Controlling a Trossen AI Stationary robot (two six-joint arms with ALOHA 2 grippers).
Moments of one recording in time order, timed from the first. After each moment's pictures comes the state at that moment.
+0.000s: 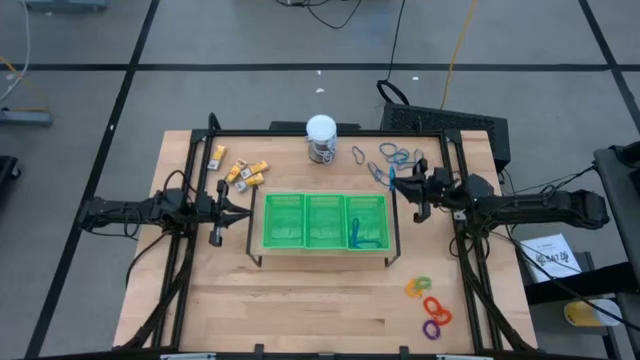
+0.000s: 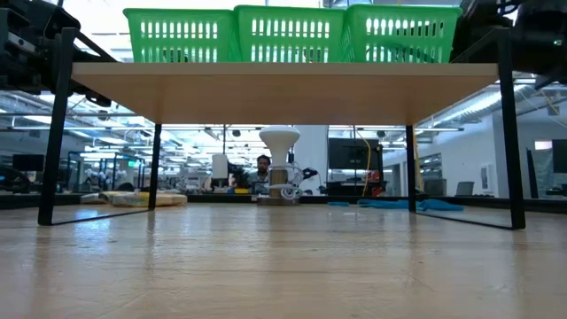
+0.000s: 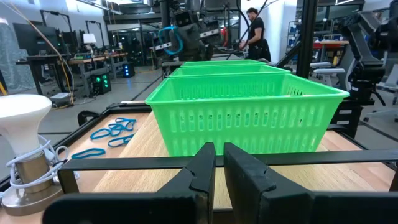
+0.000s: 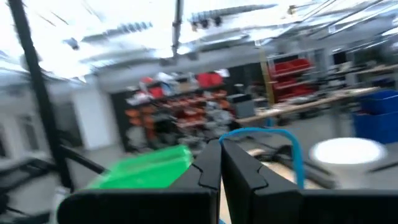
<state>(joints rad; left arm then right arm) -0.04 0.01 0.02 0.03 0.00 0.04 -0.17 0.69 0.14 0.87 -0.01 0.25</state>
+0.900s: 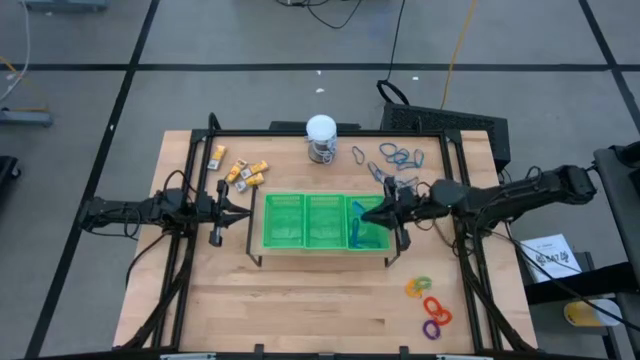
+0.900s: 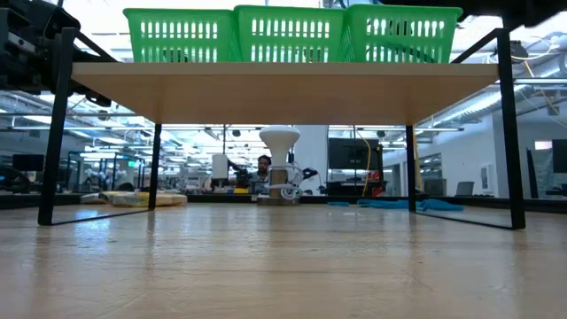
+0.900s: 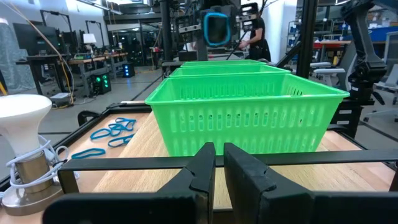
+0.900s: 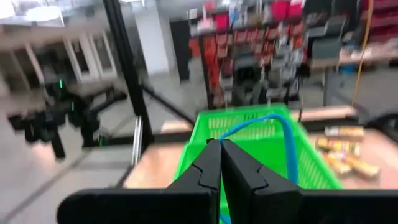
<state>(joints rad) -0.04 0.01 0.02 0.03 0.00 0.04 0.11 1.01 0.57 0.45 -0.05 0.16</state>
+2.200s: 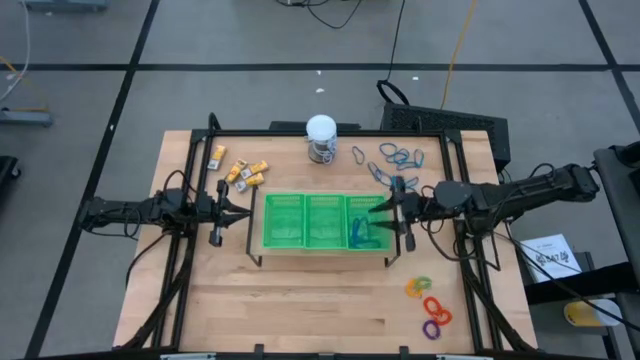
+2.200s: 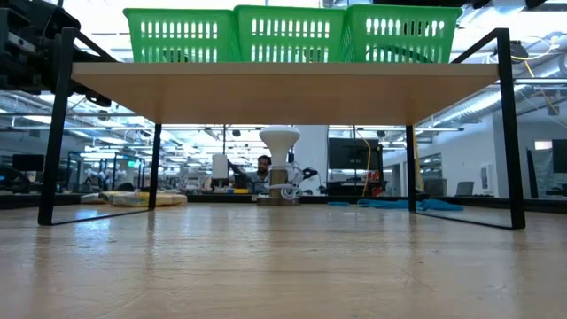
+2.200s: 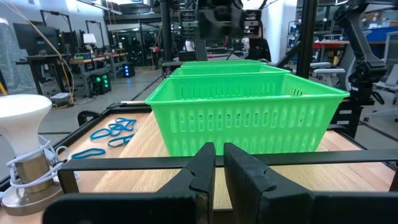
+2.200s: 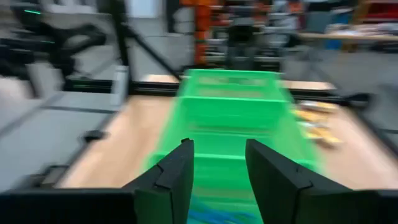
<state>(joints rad) -0.04 0.01 0.02 0.03 0.00 0.04 0.17 0.89 0.65 0.07 0.09 0.01</state>
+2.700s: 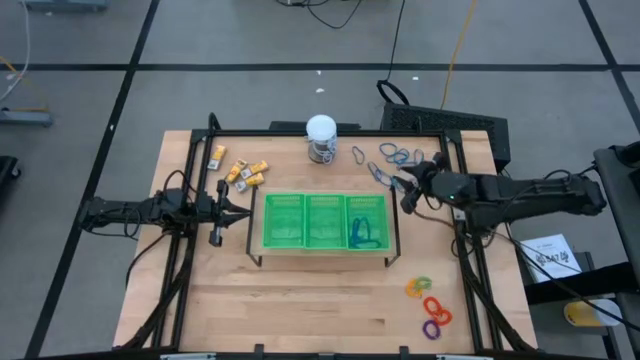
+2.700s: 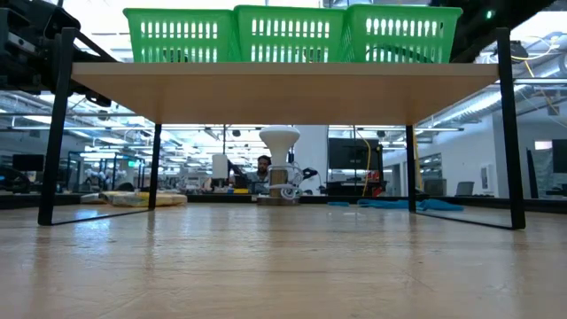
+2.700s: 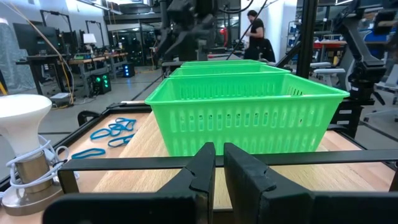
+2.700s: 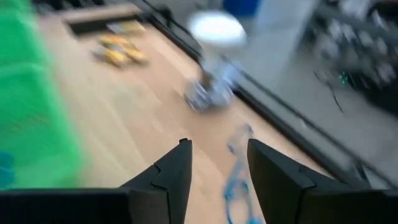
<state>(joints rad) -0.04 0.01 0.02 0.03 0.00 0.04 -0.01 0.75 0.65 -0.45 0.61 0.27</state>
